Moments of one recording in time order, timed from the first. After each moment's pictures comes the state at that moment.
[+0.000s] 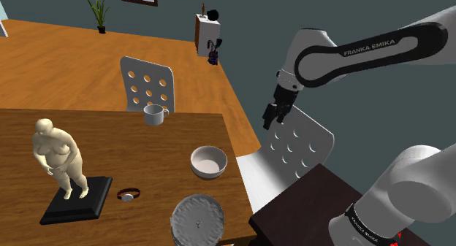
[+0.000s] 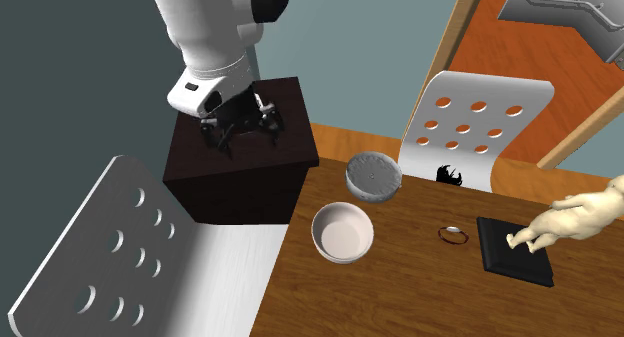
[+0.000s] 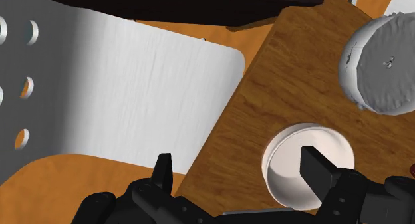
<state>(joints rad) 0.06 -0.41 0.08 -2.57 0.12 2.17 -0.03</state>
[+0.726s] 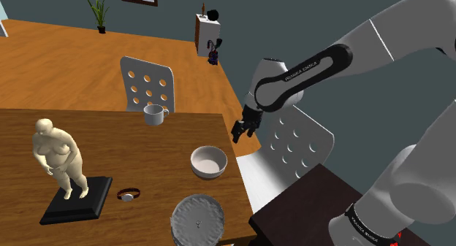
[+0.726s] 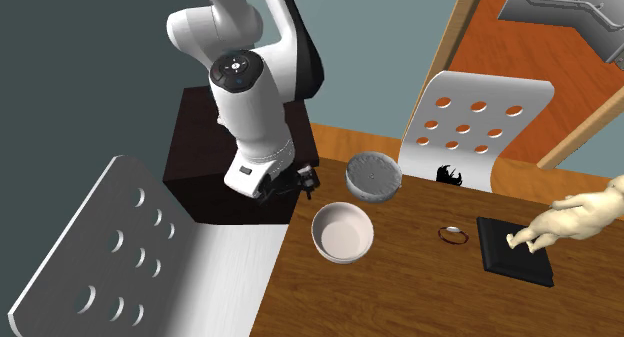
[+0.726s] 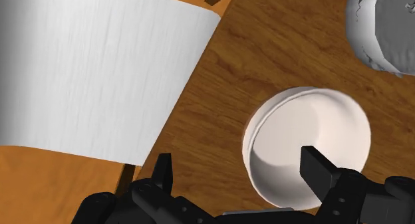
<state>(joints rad) 0.10 0.02 0.13 -2.44 0.19 2.50 -0.01</state>
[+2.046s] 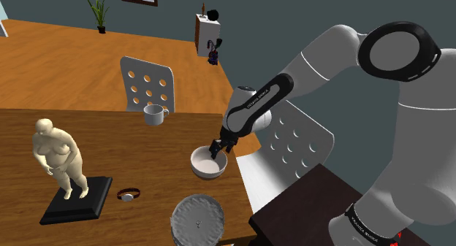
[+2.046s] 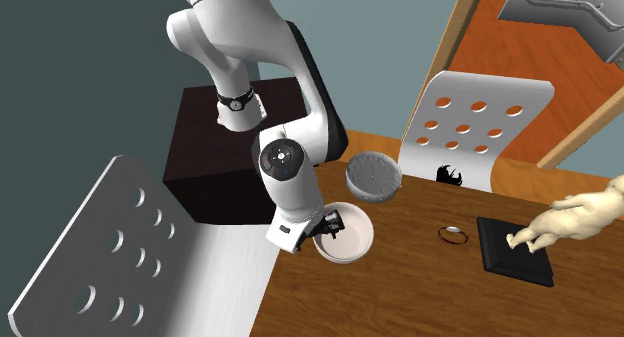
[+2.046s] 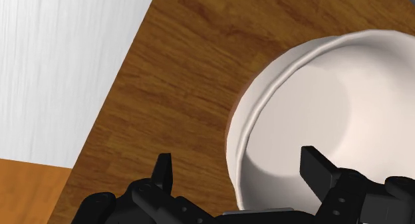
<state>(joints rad) 0.15 0.45 0.16 -2.23 0.21 2.75 0.00</state>
